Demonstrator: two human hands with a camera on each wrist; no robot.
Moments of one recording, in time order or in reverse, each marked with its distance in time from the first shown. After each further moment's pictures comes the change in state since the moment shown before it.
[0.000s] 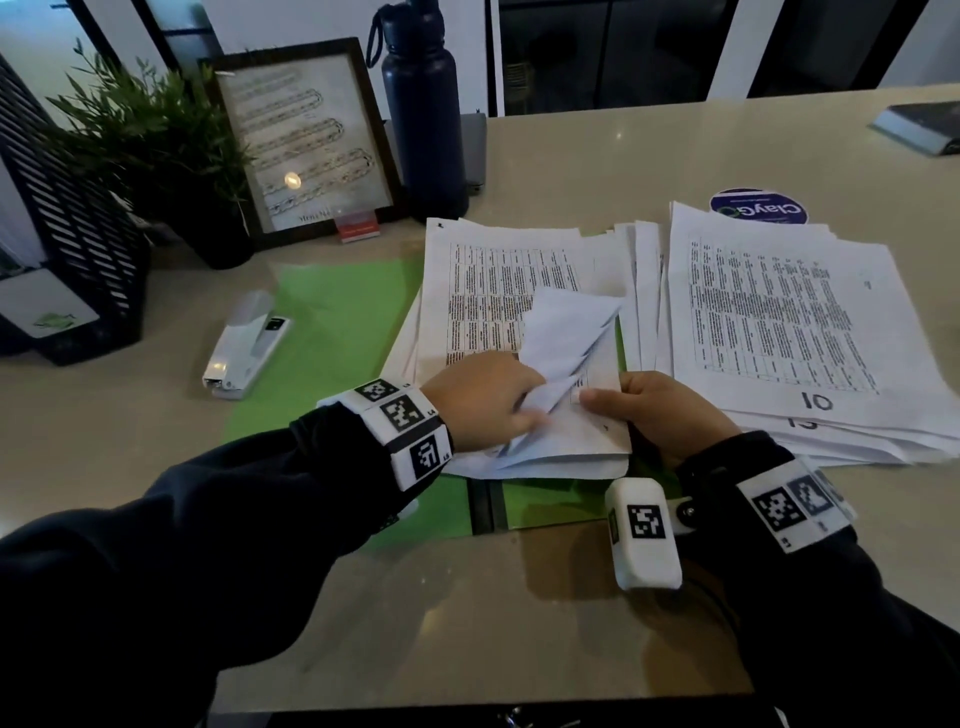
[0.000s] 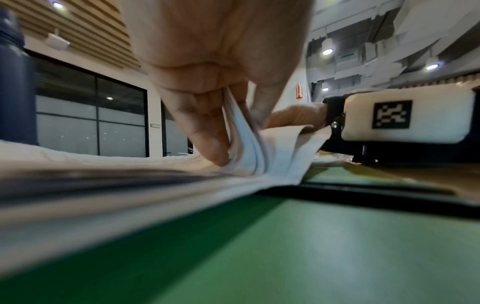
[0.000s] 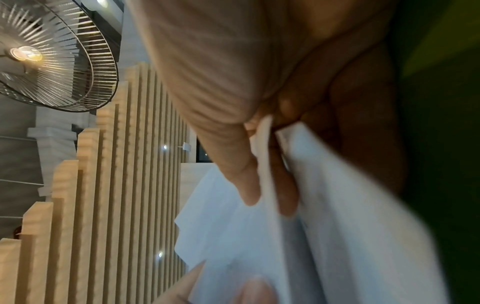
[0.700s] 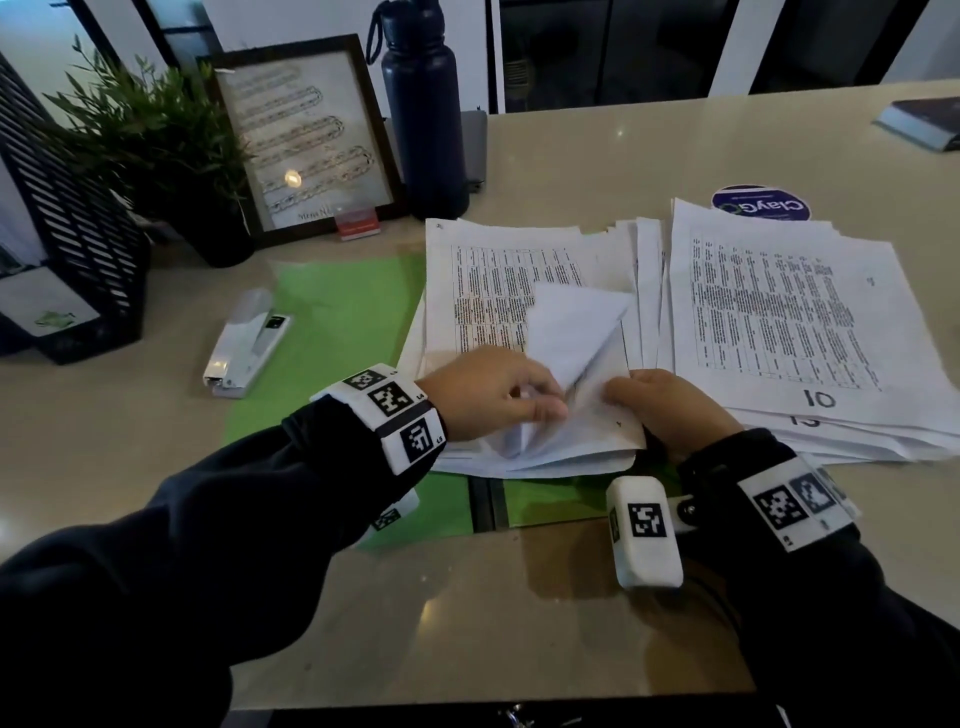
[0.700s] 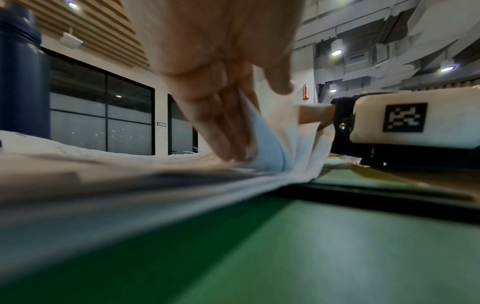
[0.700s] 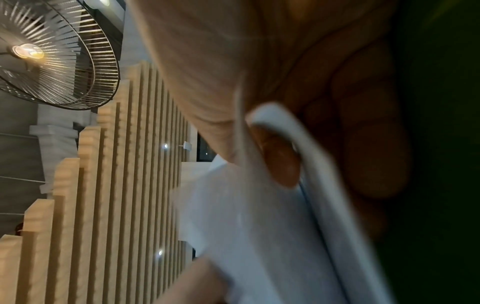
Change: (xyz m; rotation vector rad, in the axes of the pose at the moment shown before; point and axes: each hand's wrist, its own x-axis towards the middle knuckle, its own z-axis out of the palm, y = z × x) left_hand -0.001 0.000 -0.005 -0.292 -0.071 0.026; right_hand 0.001 -0.002 0.001 0.009 0.120 0.047
